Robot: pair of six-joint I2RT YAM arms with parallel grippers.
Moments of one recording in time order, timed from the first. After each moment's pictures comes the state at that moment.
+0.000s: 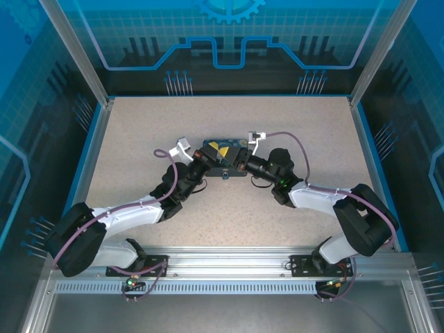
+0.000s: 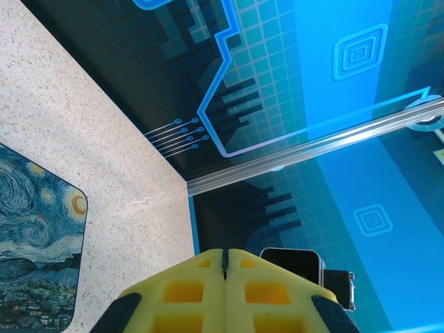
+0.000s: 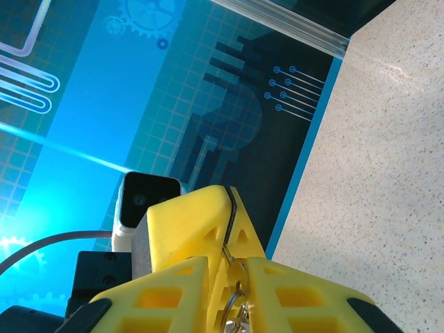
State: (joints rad) left arm -0.72 1.30 0.55 0.78 -0.27 -1.22; right arm 0.62 1.49 0.65 0.89 -0.44 1.19
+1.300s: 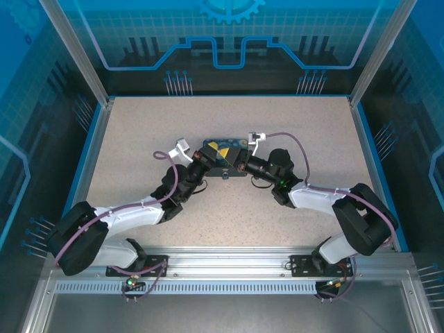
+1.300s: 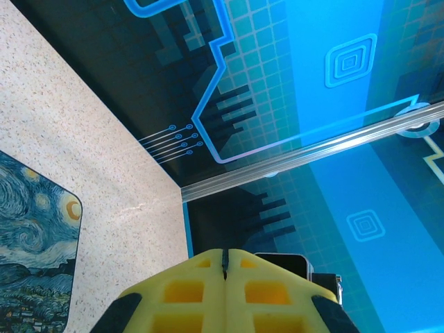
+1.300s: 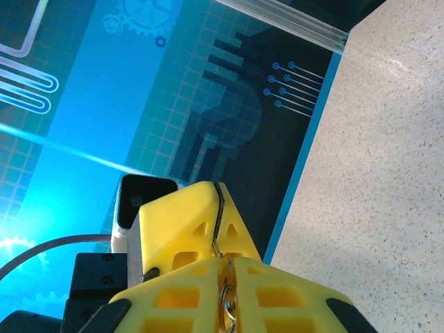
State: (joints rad) left arm -0.73 1.32 0.53 0.84 -0.29 -1.22; right arm 0.62 1.50 0.65 0.90 -0.45 1.21
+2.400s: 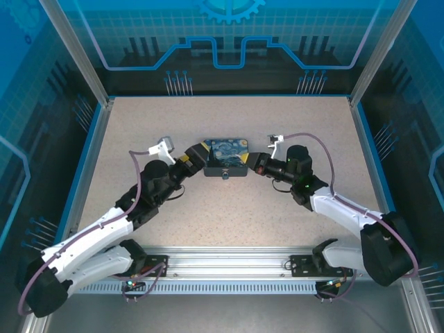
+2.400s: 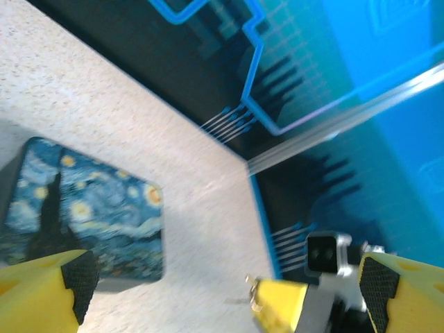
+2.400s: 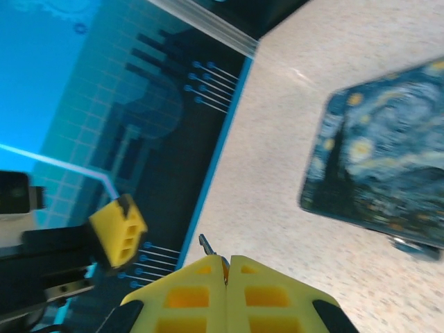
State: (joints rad) left arm -0.66 0.91 0.64 0.08 -0.18 -0.97; right arm 0.44 1.24 0.60 0.38 -0.52 0.94
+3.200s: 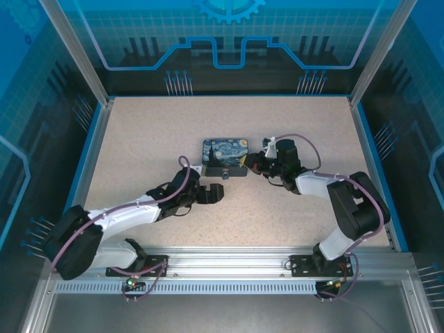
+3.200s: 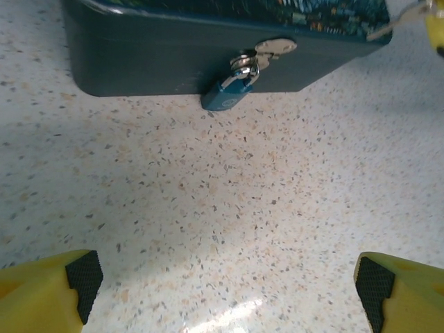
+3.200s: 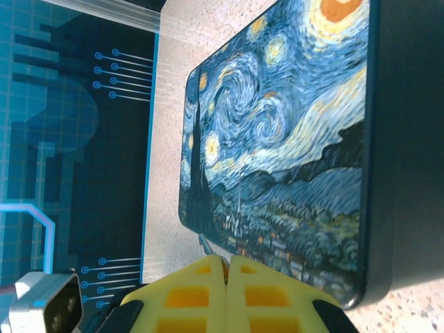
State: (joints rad) left arm -0.69 1.31 0.55 0.00 0.03 -0.67; right arm 0.38 1.63 0.70 0.45 -0.58 0.98
